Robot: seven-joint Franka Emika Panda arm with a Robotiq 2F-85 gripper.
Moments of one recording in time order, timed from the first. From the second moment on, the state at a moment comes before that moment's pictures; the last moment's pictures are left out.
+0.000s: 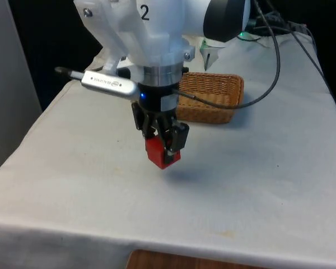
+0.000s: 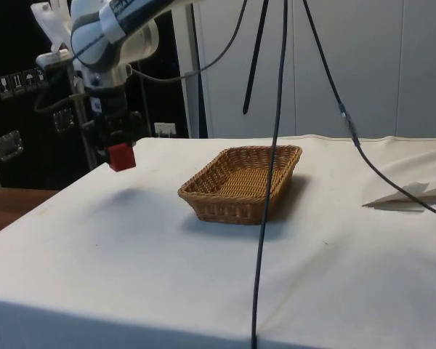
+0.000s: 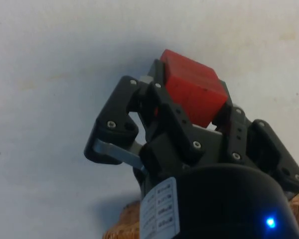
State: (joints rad) arm 0.10 0.99 -0.33 -1.11 0.25 2.12 0.44
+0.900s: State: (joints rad) arm 0.13 0.85 -0.37 -1.16 0.25 2.01 0.39
